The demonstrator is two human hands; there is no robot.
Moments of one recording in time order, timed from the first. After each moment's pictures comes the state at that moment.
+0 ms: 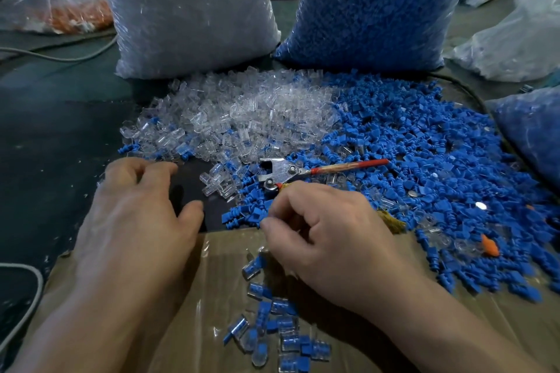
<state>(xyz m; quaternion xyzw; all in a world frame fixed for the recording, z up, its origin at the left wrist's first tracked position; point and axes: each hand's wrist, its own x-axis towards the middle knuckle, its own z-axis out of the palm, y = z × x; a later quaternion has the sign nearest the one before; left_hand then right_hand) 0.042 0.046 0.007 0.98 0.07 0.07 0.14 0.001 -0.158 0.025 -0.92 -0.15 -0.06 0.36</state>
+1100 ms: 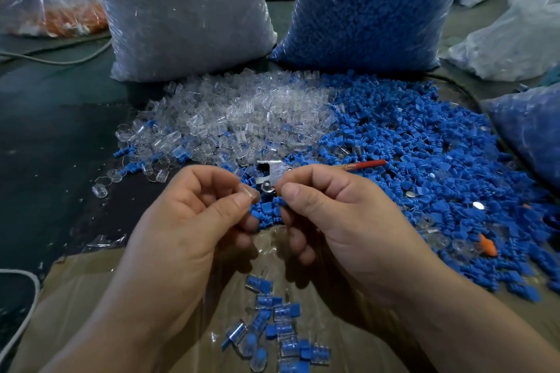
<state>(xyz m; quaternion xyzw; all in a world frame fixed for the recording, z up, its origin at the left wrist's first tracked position) 0.022 0.006 0.016 0.65 0.03 -0.07 0.76 0.010 -0.168 0.020 -0.64 0.00 0.11 0.76</state>
